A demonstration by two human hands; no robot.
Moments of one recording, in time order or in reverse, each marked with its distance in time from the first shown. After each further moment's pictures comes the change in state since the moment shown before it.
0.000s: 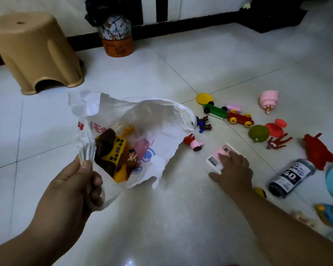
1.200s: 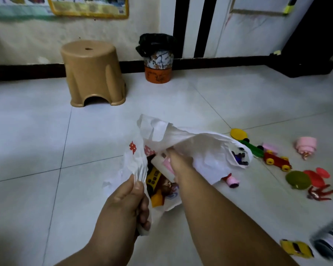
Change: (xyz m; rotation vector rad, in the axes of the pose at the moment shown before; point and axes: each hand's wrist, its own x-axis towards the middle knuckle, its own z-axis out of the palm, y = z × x) left_hand 0.013 0.017 -0.040 -0.104 -0.021 -0.067; right_hand 0.022 -0.284 -0.023 1.128 -0.385 0.338
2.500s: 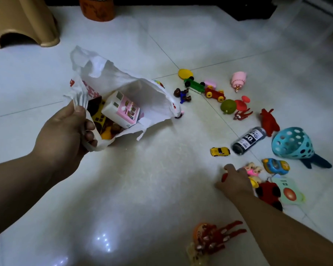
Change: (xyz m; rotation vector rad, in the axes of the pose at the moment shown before) left_hand -0.022 -0.019 0.005 0.060 -0.067 0.040; right_hand -0.108 0.241 -0.296 -1.044 0.351 -0.004
